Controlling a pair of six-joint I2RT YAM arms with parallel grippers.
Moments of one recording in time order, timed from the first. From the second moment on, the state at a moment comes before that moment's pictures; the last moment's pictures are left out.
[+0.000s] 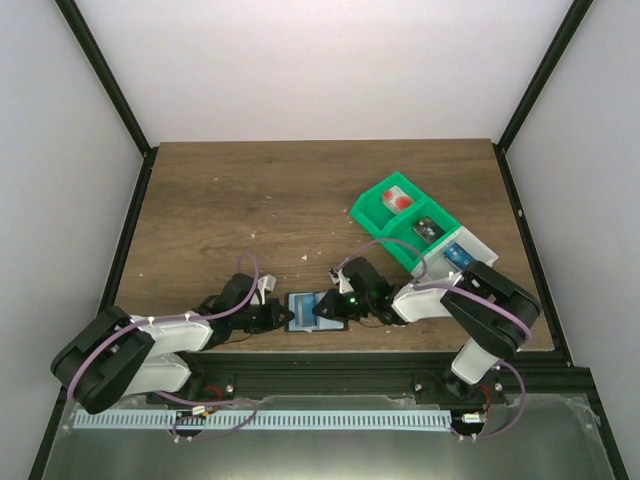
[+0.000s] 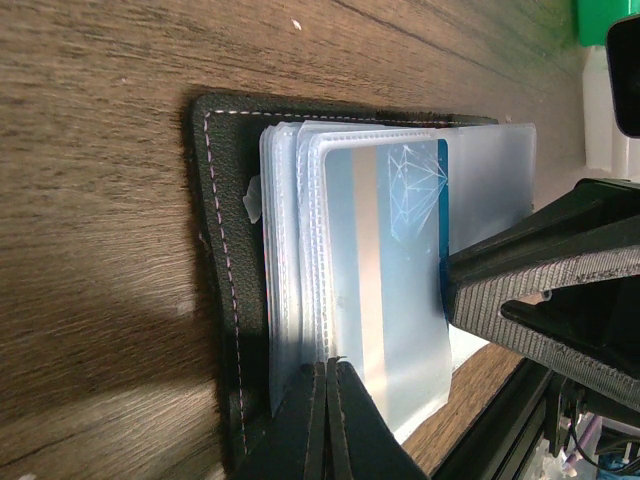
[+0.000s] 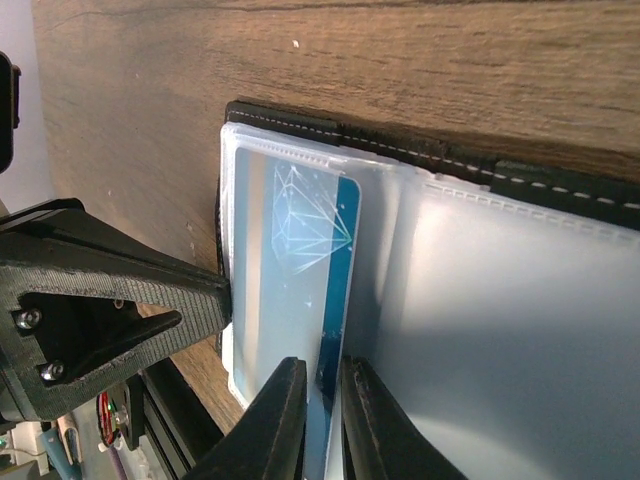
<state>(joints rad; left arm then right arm) -0.67 1.26 0.19 0.30 0.44 -0.93 0.85 1.62 0.54 0.31 -0.46 0.92</state>
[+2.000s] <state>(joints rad) -0.67 1.22 0.19 0.27 0.42 -0.90 0.75 1.29 0.43 0.14 -0.39 0.80</state>
